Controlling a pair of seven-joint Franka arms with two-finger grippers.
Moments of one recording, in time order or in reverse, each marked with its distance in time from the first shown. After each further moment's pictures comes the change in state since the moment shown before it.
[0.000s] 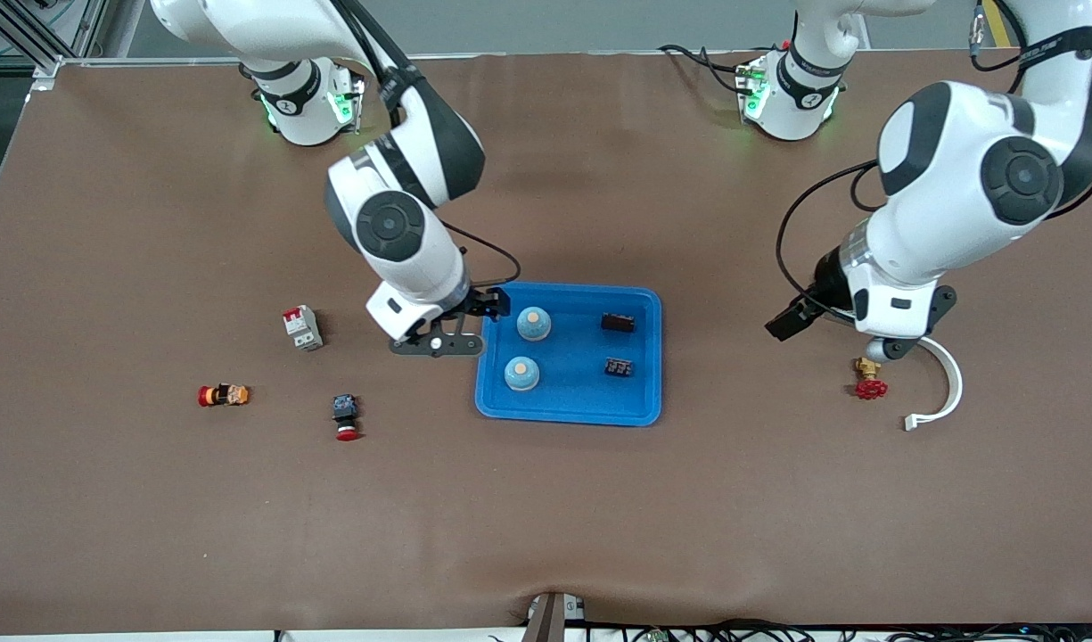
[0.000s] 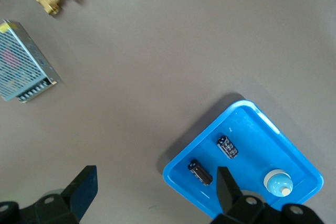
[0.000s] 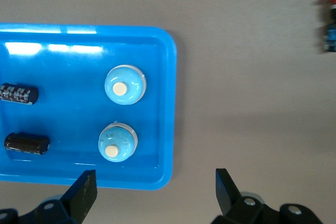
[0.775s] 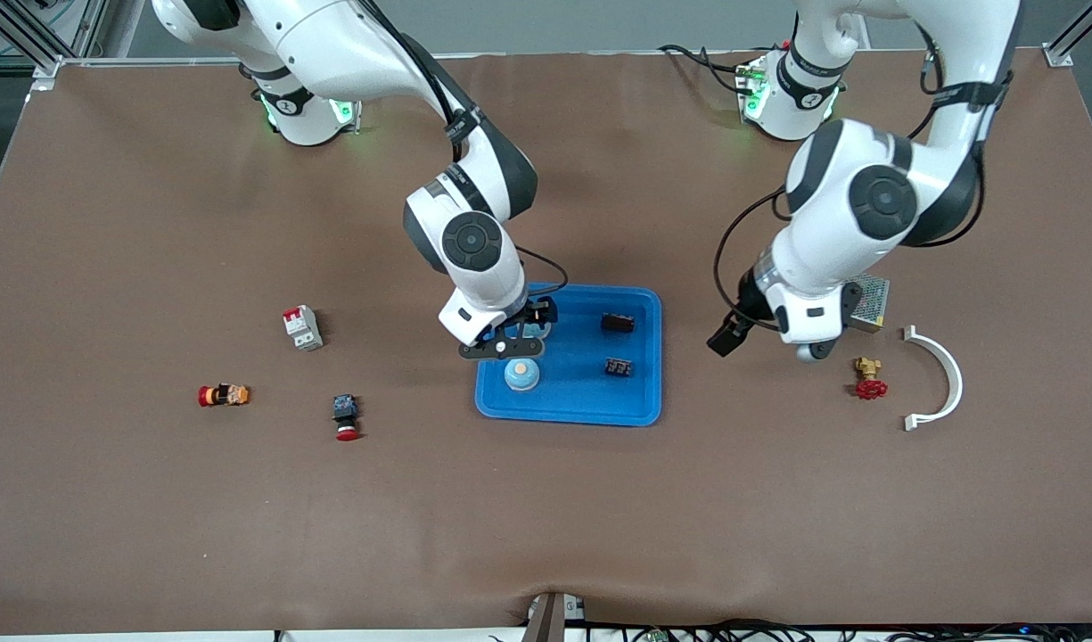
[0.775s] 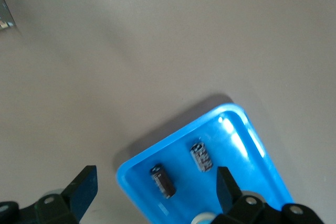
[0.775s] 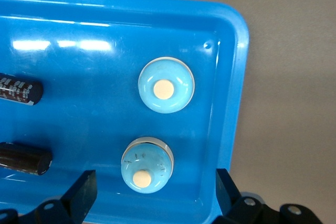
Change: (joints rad) left arm -0.107 0.097 -0.029 -0.078 0.062 0.238 -0.417; right arm 0.086 0.140 0.000 0.010 0.000 0.182 0.025
